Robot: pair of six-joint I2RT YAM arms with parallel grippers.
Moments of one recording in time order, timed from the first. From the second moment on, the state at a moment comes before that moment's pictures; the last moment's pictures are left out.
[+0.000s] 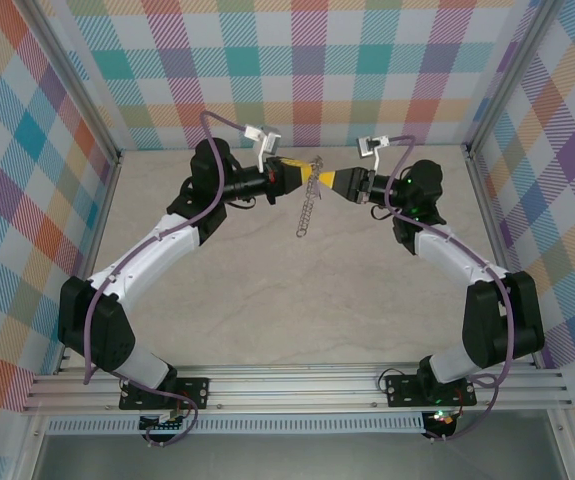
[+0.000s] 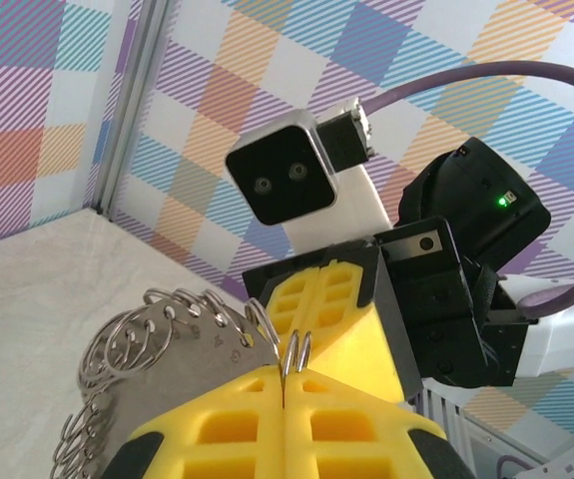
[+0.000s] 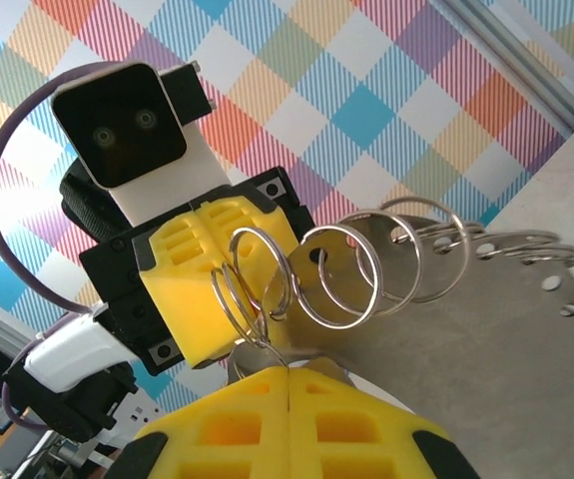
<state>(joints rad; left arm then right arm) -0.51 1.52 1.33 0.19 0.75 -0.40 0.29 1.50 1.01 0.79 -1.10 1.12</state>
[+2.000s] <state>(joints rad) -0.54 1.52 1.32 0.27 0.77 -0.47 0.27 1.42 1.05 0.81 -1.05 1.06</state>
